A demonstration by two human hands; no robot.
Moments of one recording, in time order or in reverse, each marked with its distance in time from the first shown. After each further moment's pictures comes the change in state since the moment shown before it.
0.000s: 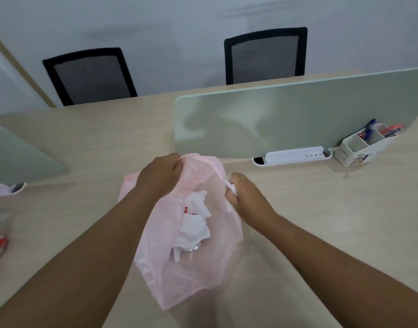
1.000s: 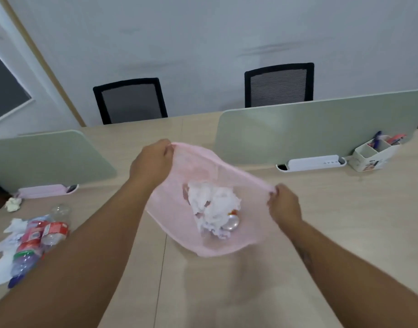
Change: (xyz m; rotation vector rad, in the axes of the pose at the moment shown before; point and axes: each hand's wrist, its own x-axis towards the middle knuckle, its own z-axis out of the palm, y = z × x) left_hand -0.089 -0.082 -0.129 -0.040 0.293 -0.042; right_hand -0.056 -0.059 0.039 0.005 0.388 0.490
